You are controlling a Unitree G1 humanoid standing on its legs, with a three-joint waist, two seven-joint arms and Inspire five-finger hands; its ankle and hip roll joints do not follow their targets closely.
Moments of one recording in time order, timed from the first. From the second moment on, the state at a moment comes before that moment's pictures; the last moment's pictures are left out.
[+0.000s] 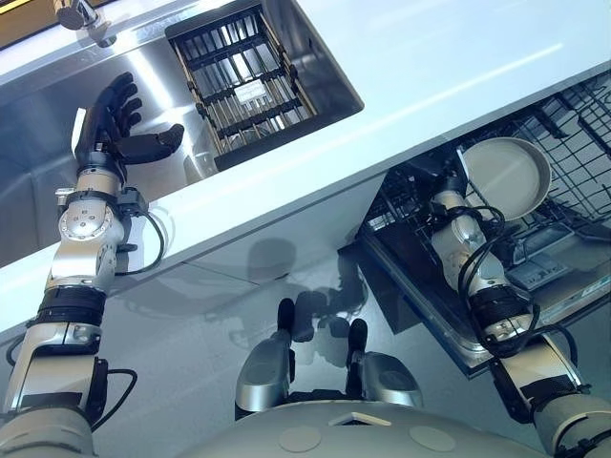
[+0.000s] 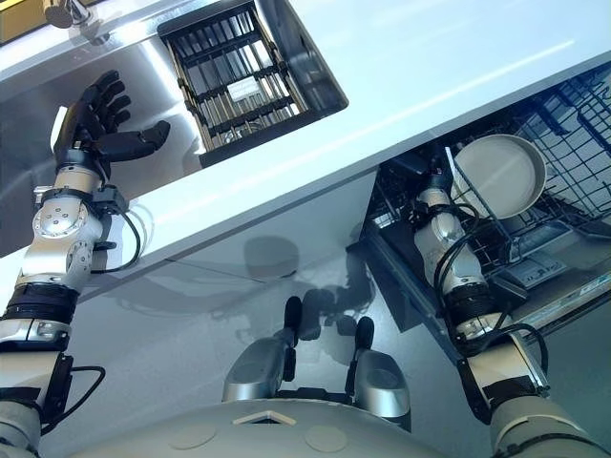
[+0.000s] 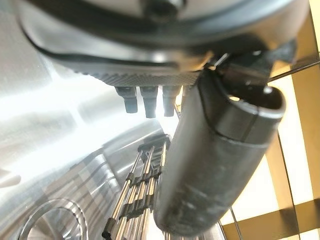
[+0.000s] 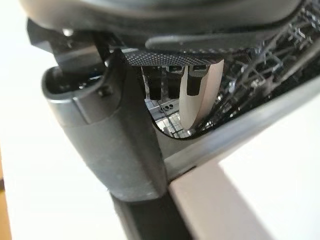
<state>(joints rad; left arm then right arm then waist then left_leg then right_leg) -0.38 0.71 0.02 0.42 -0.45 -0.14 0.09 -0.45 -0.47 0.25 0.44 0.80 -0.13 -0.18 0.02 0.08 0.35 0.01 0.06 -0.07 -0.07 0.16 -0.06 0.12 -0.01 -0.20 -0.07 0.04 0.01</state>
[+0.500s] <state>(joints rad) -0.14 0.67 0.19 0.24 -0.43 -0.15 0.09 -0.10 -0.47 -0.06 0.15 0.56 -0.05 -0.02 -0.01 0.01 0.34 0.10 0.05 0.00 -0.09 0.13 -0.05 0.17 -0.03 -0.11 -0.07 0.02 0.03</state>
